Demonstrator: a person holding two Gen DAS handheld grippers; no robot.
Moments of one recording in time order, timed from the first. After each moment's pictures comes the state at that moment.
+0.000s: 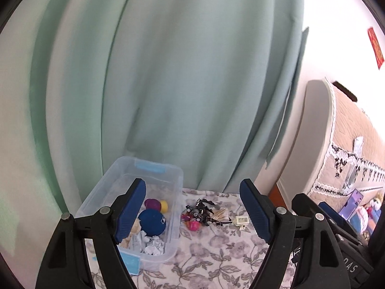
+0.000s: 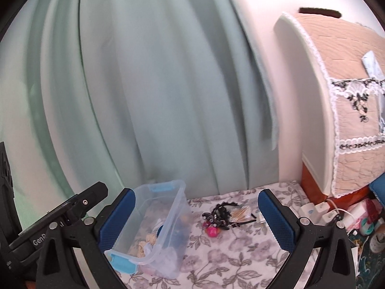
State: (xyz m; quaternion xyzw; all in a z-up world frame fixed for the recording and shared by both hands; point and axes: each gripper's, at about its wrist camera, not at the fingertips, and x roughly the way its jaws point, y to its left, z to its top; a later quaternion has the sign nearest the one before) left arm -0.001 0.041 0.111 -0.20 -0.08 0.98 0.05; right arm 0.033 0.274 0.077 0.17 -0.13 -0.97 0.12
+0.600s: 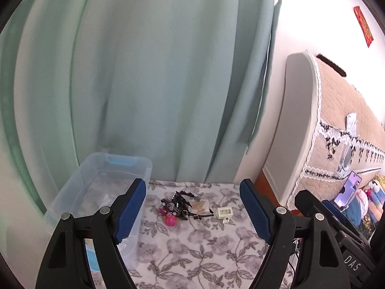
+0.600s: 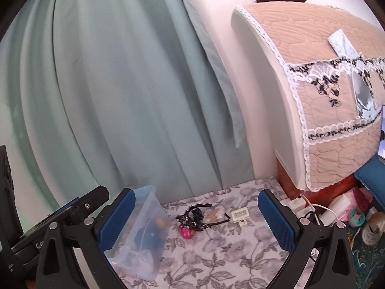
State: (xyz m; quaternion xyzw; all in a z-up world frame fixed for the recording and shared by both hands) left arm -0.024 0.113 0.092 -0.23 -0.05 0.97 0.08; right arm 0.019 0.345 0.051 0.18 -0.17 -0.97 0.08
